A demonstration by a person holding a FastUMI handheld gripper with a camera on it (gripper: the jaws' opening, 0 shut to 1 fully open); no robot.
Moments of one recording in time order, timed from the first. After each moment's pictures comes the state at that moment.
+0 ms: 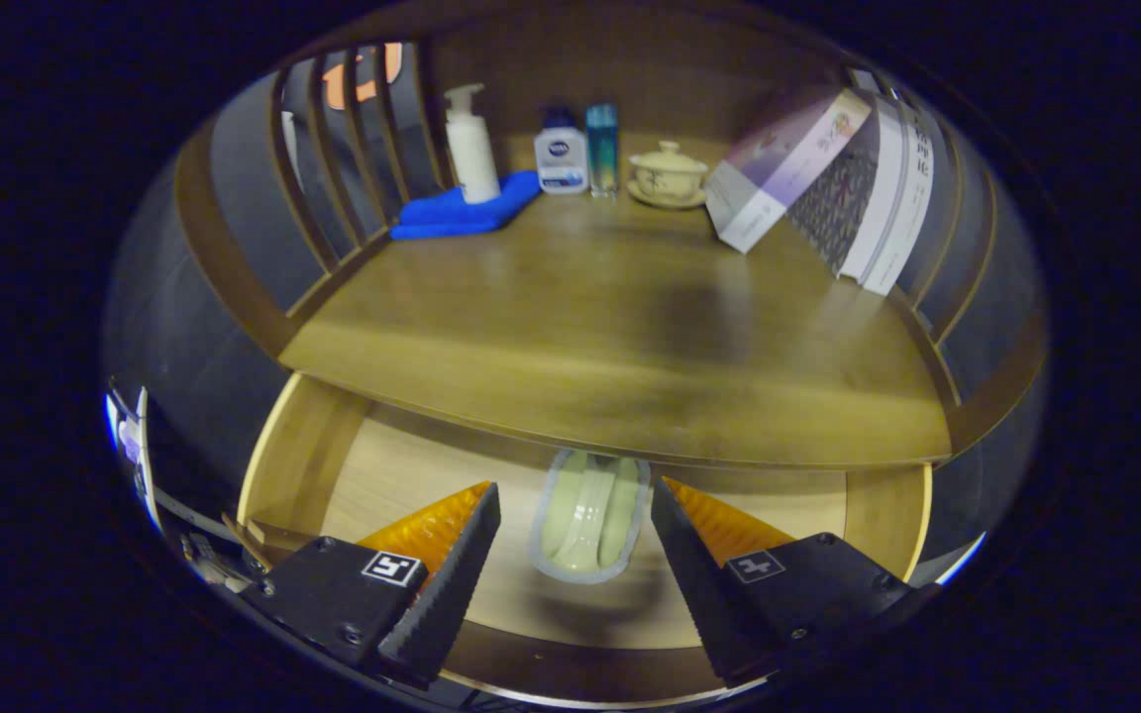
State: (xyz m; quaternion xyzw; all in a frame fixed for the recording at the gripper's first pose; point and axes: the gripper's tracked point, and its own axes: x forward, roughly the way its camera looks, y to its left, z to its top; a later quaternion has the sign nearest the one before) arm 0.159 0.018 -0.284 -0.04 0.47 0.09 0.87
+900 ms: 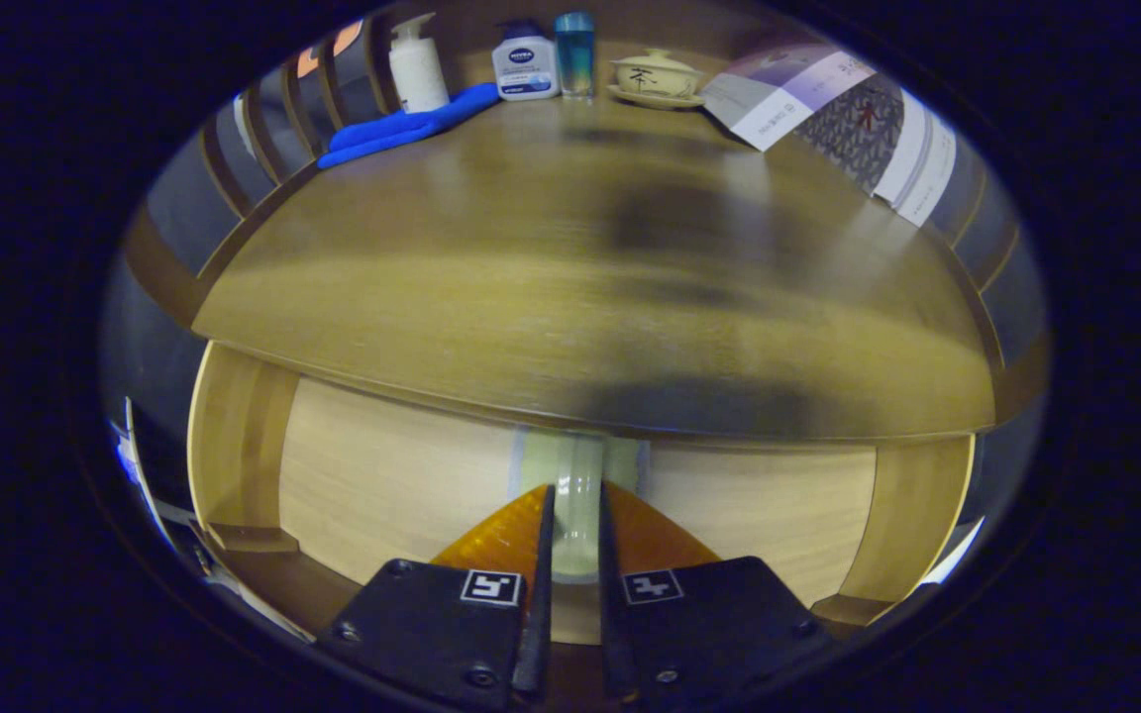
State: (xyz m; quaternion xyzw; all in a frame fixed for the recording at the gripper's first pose) arm 0.160 0.008 -0.339 -0.04 0.56 0.05 0.83
